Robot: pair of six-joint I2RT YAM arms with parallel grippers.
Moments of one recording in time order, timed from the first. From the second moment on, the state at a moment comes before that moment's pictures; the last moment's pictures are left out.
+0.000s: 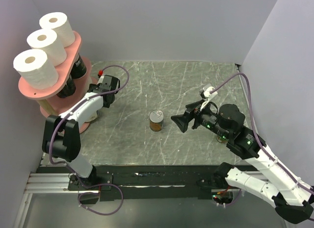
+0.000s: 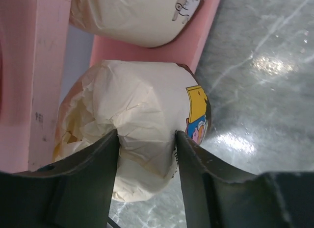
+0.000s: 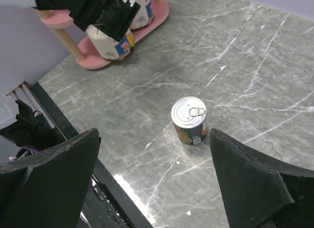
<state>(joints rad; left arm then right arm) -0.29 1.61 1.19 -0.61 -0.77 -0.11 0.76 0.74 0.98 -0.40 -0.05 0.22</state>
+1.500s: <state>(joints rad) -0.43 1.68 1.22 -0.69 -0.82 -0.17 0.76 0.66 0.99 -0.46 -0.04 0.25</state>
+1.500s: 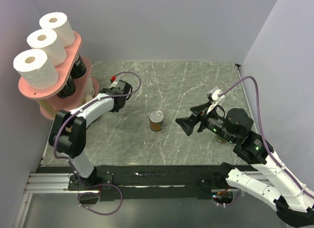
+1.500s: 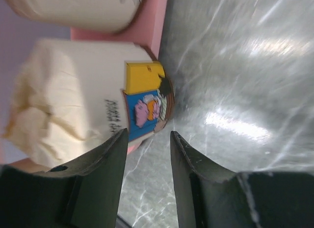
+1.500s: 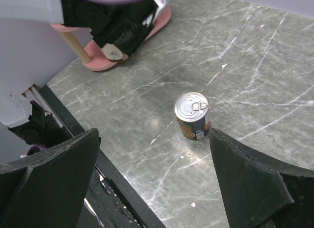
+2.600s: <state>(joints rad) -0.20 1.80 1.18 -0.73 -0.91 -0.21 0.76 0.63 0.99 -0.47 -0.01 0.21</state>
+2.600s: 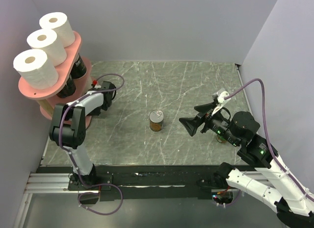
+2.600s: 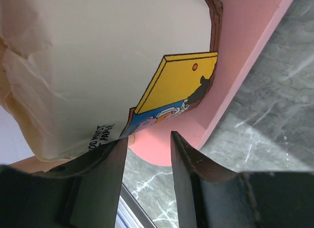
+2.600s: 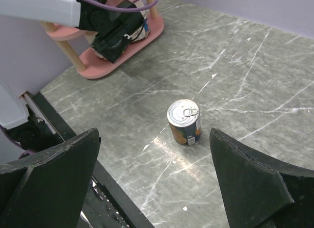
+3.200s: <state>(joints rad) -0.41 1.59 1.20 -0.67 -0.73 -0.19 0.76 0.69 0.99 -0.51 0.02 0.26</state>
